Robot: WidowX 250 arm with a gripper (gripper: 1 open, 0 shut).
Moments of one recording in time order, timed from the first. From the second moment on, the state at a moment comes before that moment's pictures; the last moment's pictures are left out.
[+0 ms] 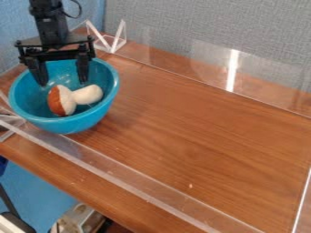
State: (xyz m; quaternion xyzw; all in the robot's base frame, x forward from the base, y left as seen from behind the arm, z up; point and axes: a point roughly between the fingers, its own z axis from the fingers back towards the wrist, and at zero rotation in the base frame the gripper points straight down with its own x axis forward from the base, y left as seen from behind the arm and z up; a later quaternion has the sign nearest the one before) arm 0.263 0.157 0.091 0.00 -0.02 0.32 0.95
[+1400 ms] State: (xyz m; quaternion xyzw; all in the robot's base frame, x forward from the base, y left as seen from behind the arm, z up) arm 0.265 0.151 0.072 -0.01 0.01 0.32 0.95
